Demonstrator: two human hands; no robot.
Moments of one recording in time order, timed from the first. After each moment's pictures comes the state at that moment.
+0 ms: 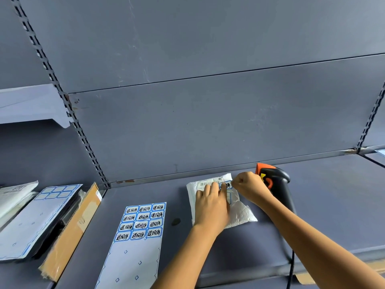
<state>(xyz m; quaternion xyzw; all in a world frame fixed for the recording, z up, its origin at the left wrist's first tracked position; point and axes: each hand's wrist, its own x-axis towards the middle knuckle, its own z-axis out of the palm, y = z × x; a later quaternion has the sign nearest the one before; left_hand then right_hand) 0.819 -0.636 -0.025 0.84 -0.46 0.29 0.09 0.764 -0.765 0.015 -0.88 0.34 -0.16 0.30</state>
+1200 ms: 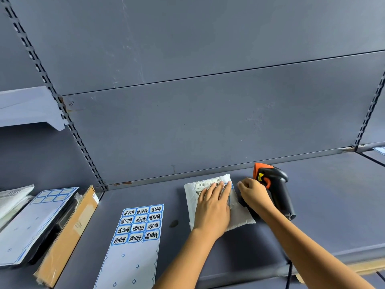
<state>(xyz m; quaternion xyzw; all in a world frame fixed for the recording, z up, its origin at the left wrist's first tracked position) 0.821 -0.638 -0.036 0.81 -0.54 0.16 0.17 0.754 -0.763 -0.012 -0.81 0.38 -0.24 0.38</state>
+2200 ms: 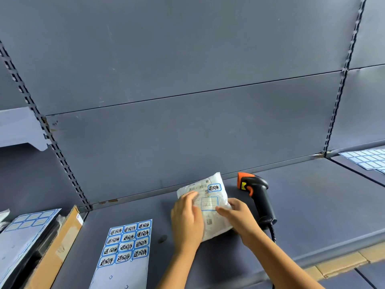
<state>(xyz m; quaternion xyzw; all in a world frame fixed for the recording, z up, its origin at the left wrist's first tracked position) 0.818 -0.616 -0.017 0.76 -0.36 0.17 0.52 0.723 -0.719 -0.008 -0.64 0.31 -0.26 0.65</state>
